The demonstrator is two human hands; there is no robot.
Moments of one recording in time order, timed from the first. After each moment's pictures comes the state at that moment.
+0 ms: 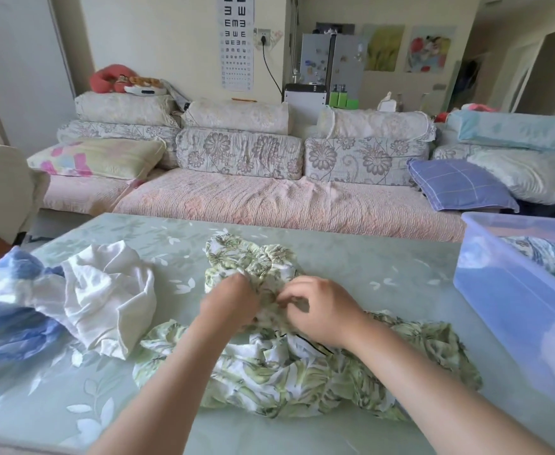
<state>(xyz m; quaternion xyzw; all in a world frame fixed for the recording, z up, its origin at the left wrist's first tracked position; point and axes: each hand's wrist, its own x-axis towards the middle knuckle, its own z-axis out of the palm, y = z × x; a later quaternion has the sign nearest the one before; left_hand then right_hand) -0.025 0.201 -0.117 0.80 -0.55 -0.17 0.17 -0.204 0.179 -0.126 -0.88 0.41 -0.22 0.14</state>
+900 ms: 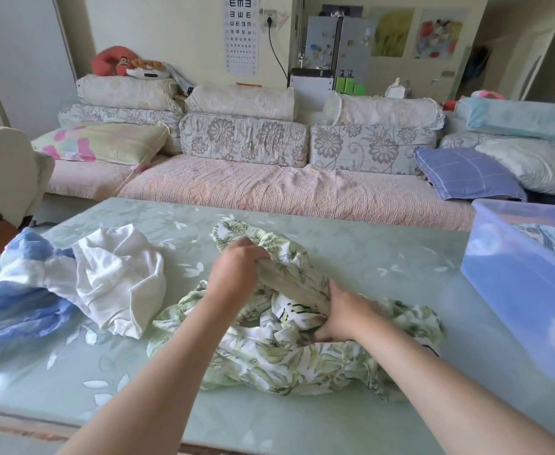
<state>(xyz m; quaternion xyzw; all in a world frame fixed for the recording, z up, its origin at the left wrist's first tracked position) 0.001 0.191 -0.138 0.64 -0.66 0.01 0.39 -0.209 0.163 -0.170 -0.73 0.67 0.06 0.09</state>
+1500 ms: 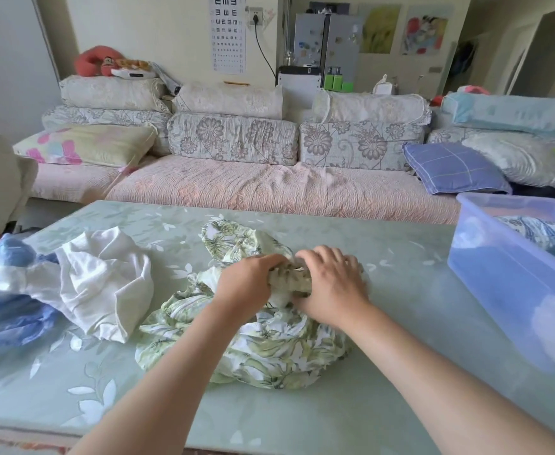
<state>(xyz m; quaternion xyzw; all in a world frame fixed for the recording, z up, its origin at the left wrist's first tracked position) -0.033 0.197 -0.141 0.63 -0.73 0.07 0.26 -0.209 0.169 -0.148 -0.83 0.52 -0.17 -0.09</state>
